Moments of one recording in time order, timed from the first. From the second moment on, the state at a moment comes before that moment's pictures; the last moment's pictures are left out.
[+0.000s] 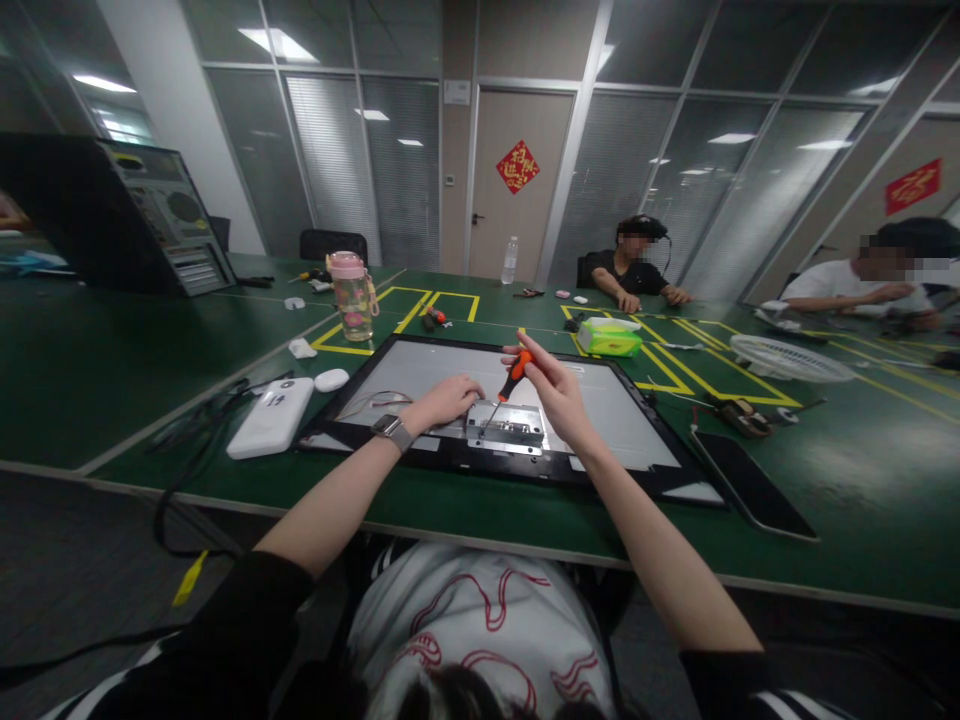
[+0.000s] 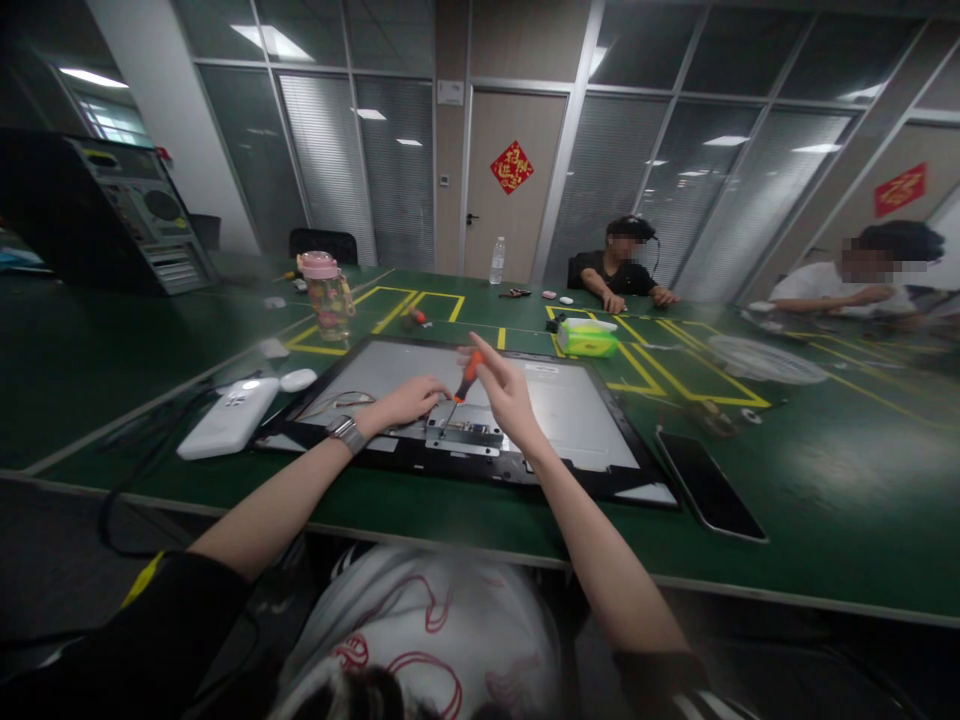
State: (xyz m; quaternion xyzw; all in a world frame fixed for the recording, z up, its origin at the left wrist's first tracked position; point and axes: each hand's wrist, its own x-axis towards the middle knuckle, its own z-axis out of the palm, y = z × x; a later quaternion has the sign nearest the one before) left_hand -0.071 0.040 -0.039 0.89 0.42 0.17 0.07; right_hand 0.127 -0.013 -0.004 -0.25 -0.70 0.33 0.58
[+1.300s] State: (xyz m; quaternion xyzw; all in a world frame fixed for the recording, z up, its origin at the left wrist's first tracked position) left_hand -0.070 0.039 -0.038 0.88 0.43 0.16 0.08; right_hand 0.124 -0.010 -0.007 -0.23 -0.63 0.42 0.61
